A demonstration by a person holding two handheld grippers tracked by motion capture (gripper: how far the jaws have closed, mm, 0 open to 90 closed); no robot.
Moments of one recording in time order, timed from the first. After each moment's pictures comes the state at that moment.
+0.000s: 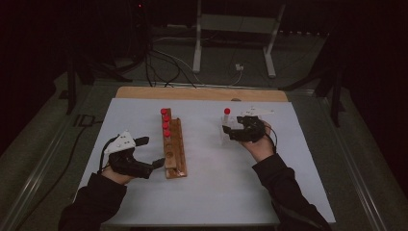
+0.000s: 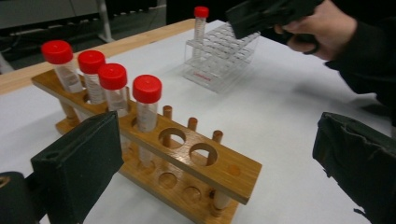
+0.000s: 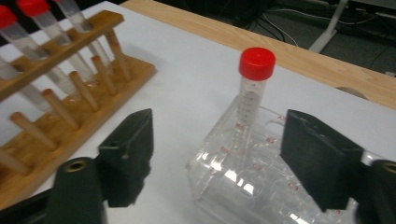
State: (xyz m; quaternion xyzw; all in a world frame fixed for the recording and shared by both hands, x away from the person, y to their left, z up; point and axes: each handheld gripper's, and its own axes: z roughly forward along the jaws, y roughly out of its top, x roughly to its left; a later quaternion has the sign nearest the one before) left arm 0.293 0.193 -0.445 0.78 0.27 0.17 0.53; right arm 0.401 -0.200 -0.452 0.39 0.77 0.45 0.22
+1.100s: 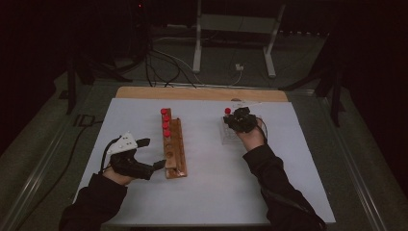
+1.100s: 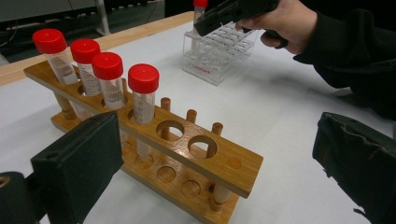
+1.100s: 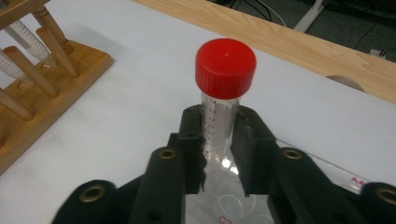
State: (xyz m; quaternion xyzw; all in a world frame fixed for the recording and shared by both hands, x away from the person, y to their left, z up) left arm 0.294 0.192 -0.450 0.79 0.28 0.16 0.52; right arm 0.448 -0.186 -0.469 0.41 0.78 0.41 0.23
